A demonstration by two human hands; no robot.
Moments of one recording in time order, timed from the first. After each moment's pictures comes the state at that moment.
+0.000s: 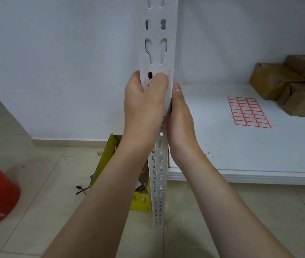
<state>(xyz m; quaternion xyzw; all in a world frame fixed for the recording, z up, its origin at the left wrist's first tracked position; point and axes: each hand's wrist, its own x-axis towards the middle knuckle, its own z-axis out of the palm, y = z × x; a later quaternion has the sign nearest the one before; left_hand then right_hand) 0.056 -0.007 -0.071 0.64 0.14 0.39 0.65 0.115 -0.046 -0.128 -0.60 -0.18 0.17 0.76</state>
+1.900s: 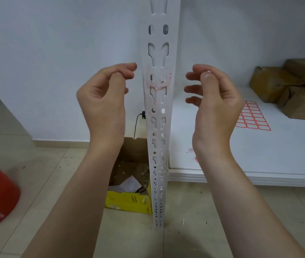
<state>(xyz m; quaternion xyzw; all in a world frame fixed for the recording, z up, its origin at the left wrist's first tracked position) 0.035 0.040 -0.079 0.61 0.12 0.54 0.57 0.106 -0.090 -0.087 -0.54 -0.17 -0.11 0.82</state>
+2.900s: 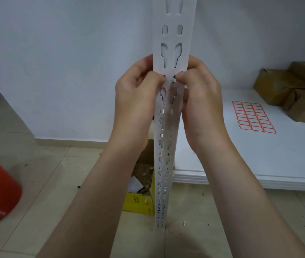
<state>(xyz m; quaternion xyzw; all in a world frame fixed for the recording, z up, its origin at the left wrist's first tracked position) 0.036 0.014 -0.057 0.62 0.09 0.36 0.69 0.096 -0.068 -0.063 -0.55 -0.27 0.06 0.79</state>
